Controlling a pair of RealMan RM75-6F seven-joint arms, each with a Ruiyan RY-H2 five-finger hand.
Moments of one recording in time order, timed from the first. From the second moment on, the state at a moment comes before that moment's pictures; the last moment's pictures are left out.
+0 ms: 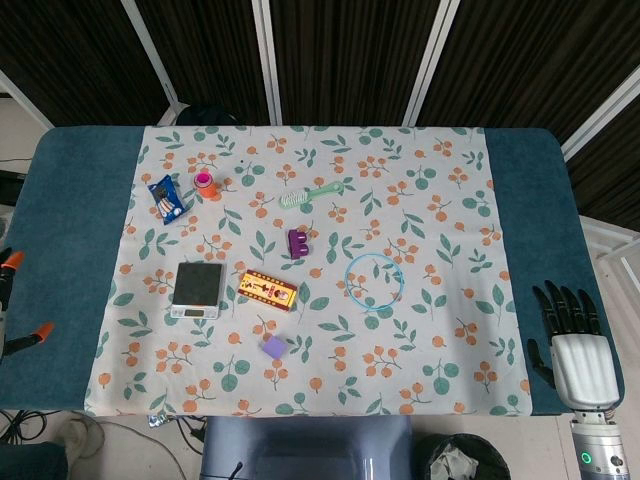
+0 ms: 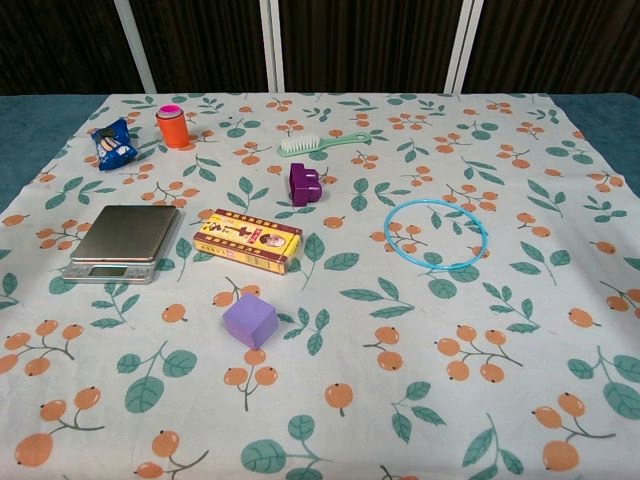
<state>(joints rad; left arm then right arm) -0.12 -1.15 -0.11 -1.54 1.40 1.50 0.06 0.05 -1.21 0.08 -1.66 -1.56 1.58 -0.25</state>
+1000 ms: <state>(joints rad) -0.12 -1.16 -0.11 -1.53 1.46 1.52 0.05 0.05 -1.20 0.08 -1.67 -1.56 1.58 -0.26</state>
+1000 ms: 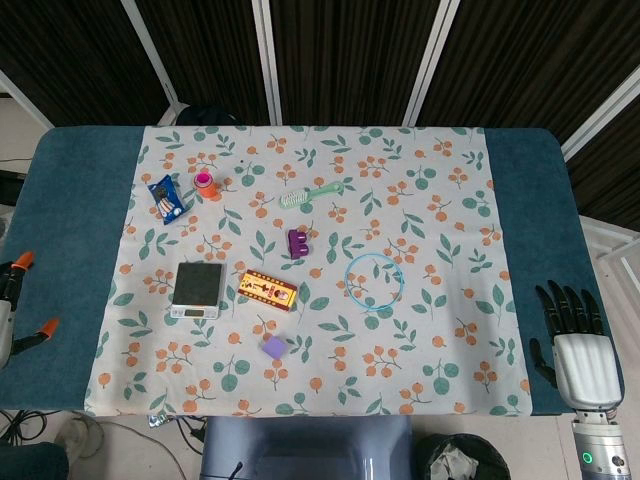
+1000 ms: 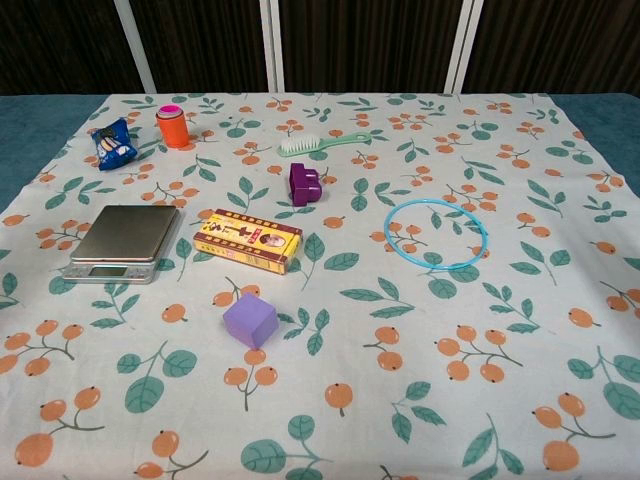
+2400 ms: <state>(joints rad) -0.42 -1.23 0.03 -1.67 1.25 0.88 0.54 0.05 -1.20 0.09 -1.68 -1.53 1.58 -0.26</state>
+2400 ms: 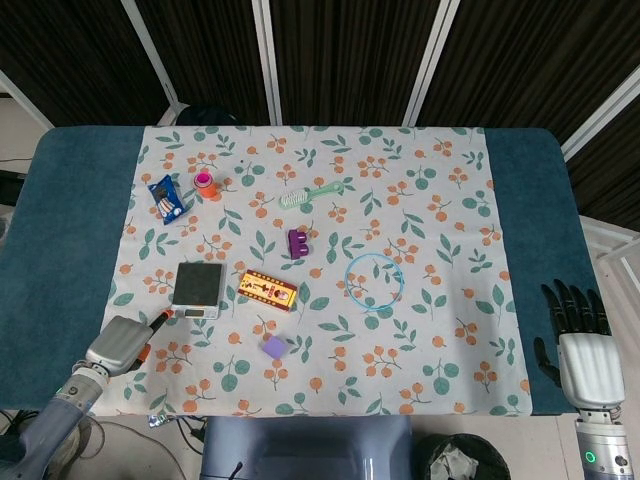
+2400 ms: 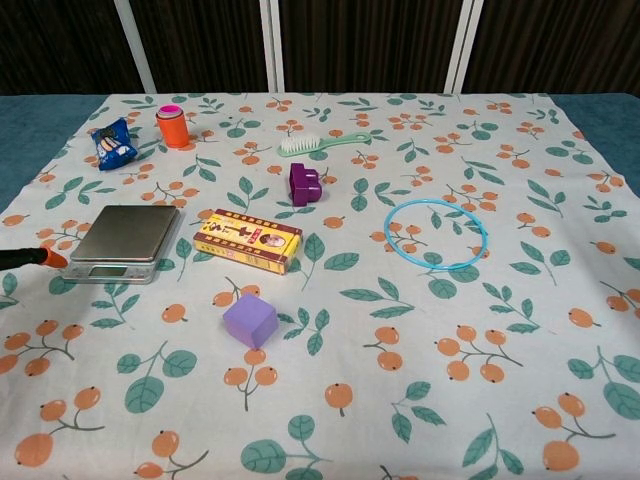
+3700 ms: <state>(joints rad) -0.43 -1.30 0.05 -1.59 1.23 0.95 0.55 0.05 -1.20 0.10 -1.68 -1.52 1.58 -0.26</state>
